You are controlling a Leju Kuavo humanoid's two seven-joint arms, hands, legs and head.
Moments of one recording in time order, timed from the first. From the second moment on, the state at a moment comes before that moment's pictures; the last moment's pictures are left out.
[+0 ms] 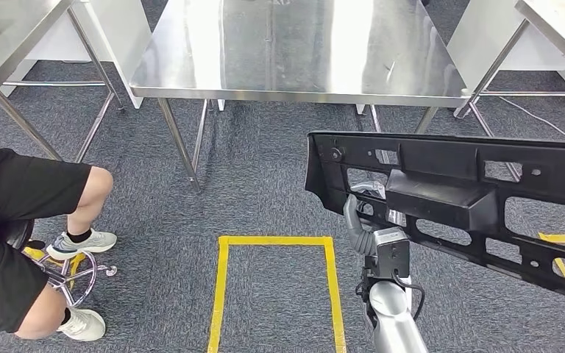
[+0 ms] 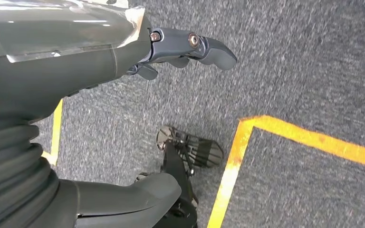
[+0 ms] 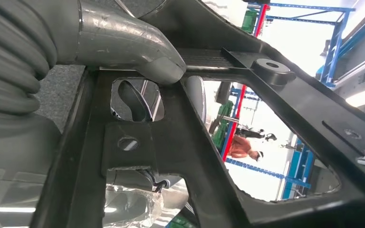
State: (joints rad) left arm -0.17 0.07 -0.99 -0.13 1.38 0.16 -0.29; right arm -0.15 0.15 0.14 -1.36 0.32 -0.25 -0.55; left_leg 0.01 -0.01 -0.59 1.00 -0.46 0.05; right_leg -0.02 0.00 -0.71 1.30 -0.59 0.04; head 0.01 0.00
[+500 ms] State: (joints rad) left arm -0.17 0.07 -0.99 -0.13 1.40 0.15 -0.30; right arm -0.15 0.14 0.14 -1.37 0.31 -0.25 -0.55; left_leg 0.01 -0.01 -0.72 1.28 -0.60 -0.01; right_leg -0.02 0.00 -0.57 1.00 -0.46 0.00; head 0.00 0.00
